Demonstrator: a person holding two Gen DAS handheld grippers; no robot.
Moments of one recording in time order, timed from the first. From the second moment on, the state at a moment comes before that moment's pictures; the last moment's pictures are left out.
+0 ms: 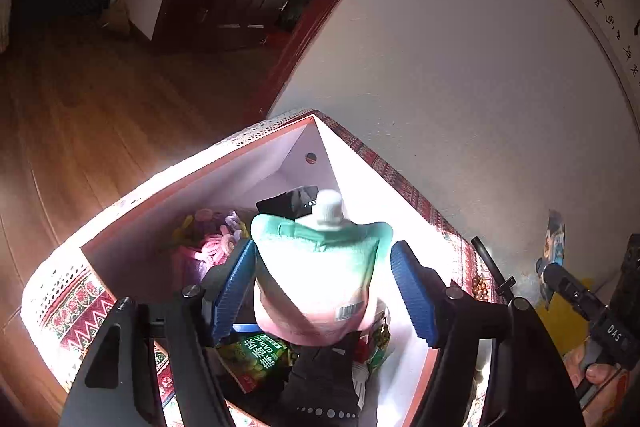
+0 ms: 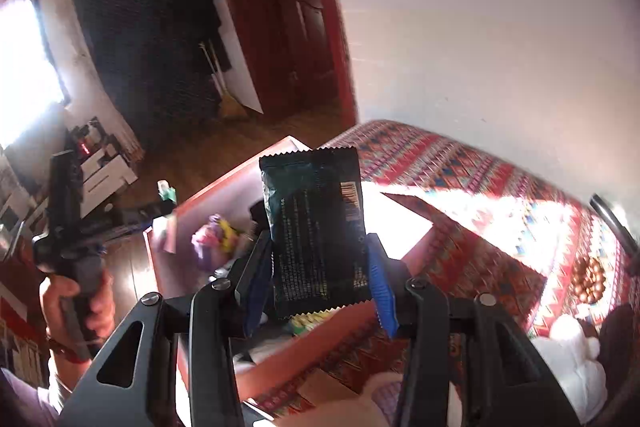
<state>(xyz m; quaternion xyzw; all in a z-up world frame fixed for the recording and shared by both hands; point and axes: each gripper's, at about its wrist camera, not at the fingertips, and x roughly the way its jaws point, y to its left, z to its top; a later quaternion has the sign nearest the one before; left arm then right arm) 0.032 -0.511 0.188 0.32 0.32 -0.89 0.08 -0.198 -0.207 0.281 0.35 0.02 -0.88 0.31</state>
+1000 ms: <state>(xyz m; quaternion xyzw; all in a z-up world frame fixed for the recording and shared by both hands) 0.011 -0.194 0.164 0.44 0.03 -0.88 -0.18 -0.073 0.175 0.069 0.33 -0.61 -0.72 0.02</state>
